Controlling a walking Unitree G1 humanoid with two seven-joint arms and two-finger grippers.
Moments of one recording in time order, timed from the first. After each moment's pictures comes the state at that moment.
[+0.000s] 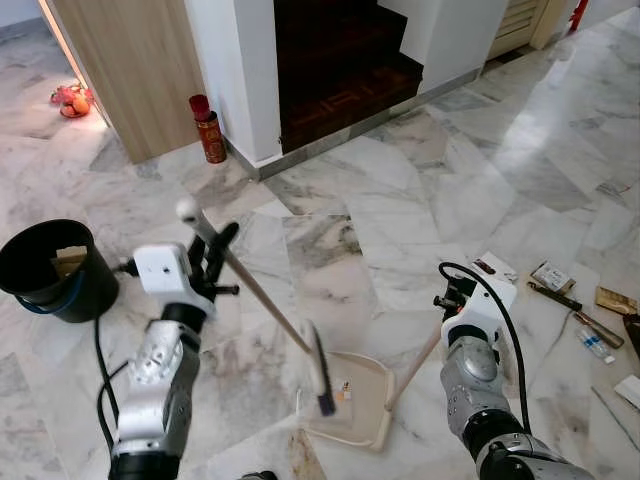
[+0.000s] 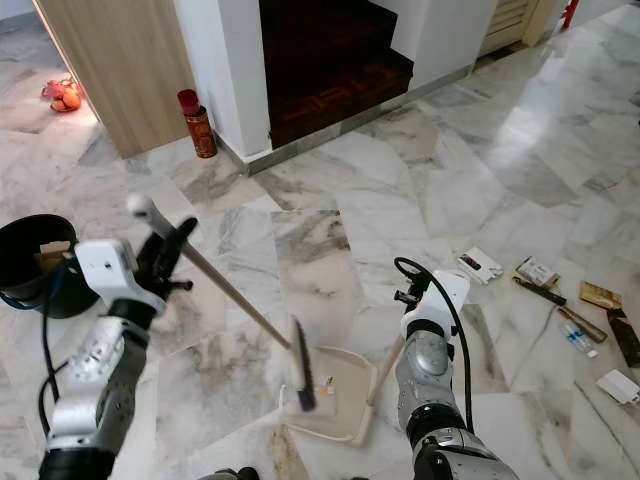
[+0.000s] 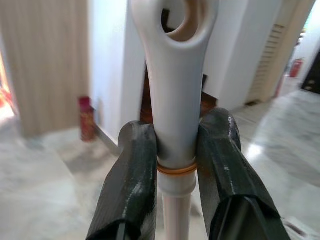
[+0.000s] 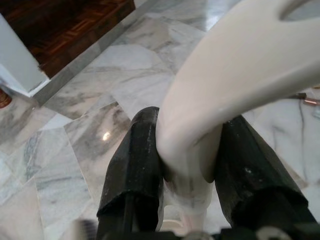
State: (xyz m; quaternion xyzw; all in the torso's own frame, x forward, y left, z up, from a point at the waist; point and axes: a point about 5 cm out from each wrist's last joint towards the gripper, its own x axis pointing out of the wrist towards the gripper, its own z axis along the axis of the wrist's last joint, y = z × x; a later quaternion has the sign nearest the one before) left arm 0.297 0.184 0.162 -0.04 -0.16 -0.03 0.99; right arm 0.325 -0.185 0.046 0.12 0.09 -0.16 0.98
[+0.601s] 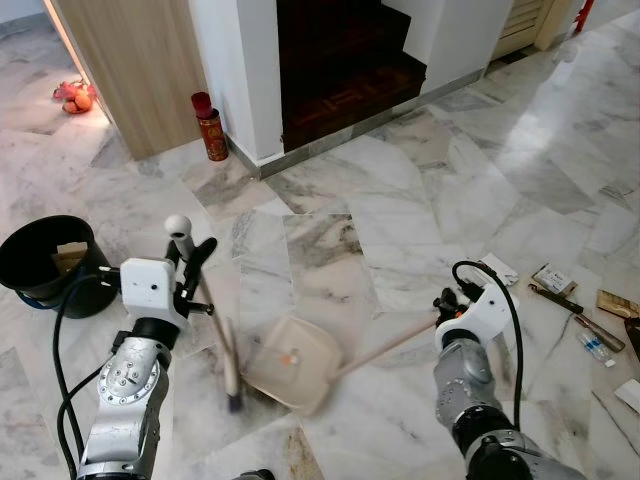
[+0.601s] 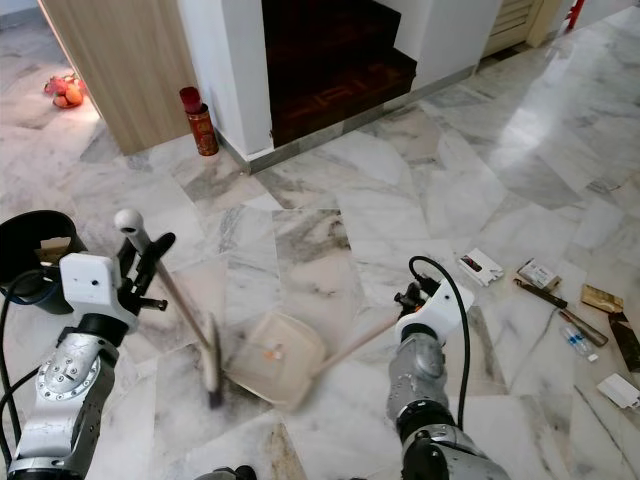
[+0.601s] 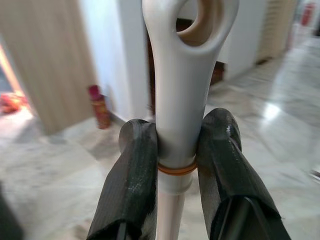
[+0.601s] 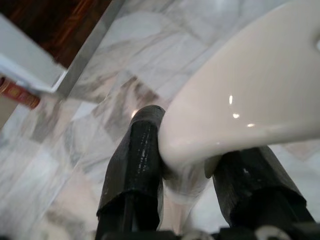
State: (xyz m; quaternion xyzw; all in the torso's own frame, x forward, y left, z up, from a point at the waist) left arm 0.277 0.186 0.137 0.04 -0.11 -0.08 0.99; right arm 0.324 -0.170 0.035 0.25 0.12 -0.16 0.95
